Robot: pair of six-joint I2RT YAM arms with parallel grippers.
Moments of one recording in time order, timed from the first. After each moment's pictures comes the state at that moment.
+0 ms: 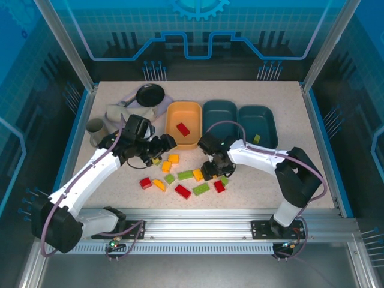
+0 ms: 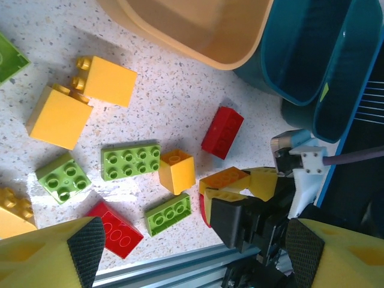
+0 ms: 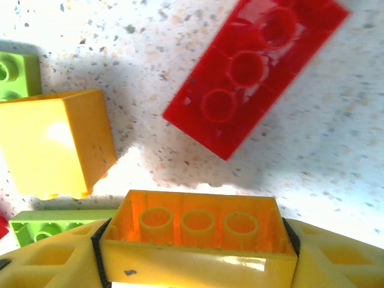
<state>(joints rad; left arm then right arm) -0.38 1.19 0.99 -0.76 0.38 -0.96 0.78 1.68 1.11 -0.87 -0.01 0.44</state>
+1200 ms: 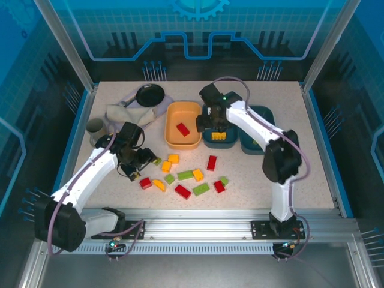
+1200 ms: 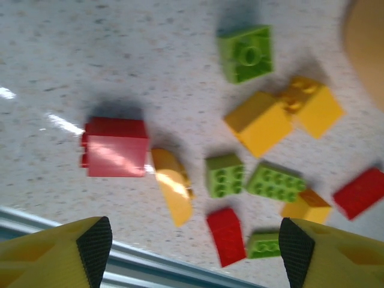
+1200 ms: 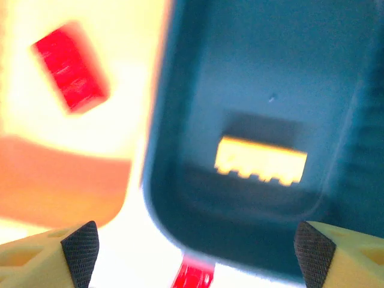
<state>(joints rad) -0.26 1.21 0.95 -1.09 0.17 -1.05 0.59 1.92 1.76 -1.03 0.07 0.39</state>
